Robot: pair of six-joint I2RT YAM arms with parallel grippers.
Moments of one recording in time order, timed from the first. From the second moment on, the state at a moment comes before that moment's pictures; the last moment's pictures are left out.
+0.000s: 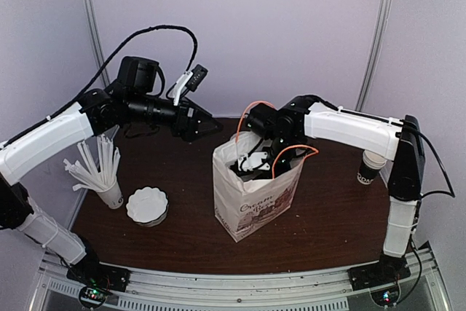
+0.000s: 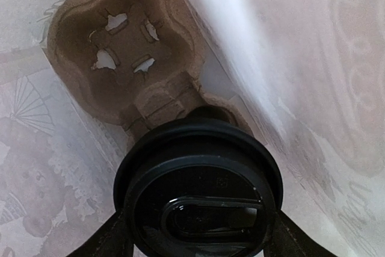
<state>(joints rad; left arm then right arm) -0.74 1.41 1.42 -0.44 0.52 -0.09 0.87 1.94 1.77 -1.21 -0.02 -0.73</state>
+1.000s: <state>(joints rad) -0.77 1.65 1.63 -0.74 0.47 -0.02 0.84 1.94 1.80 -1.21 -0.12 -0.65</state>
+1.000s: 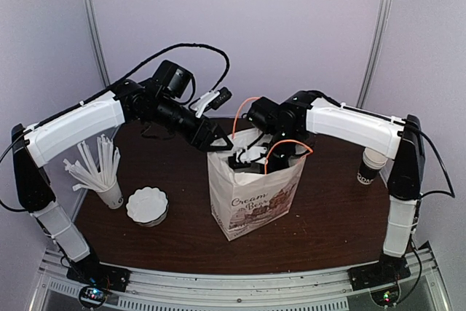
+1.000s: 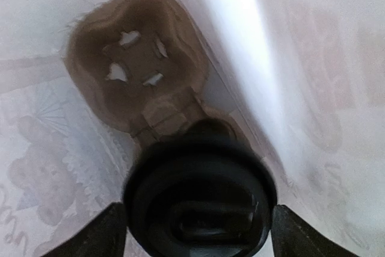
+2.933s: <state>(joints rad) -0.77 1.75 1.66 -0.51 0.57 -0.04 0.86 1.83 2.16 -1.50 -0.36 -0.77</state>
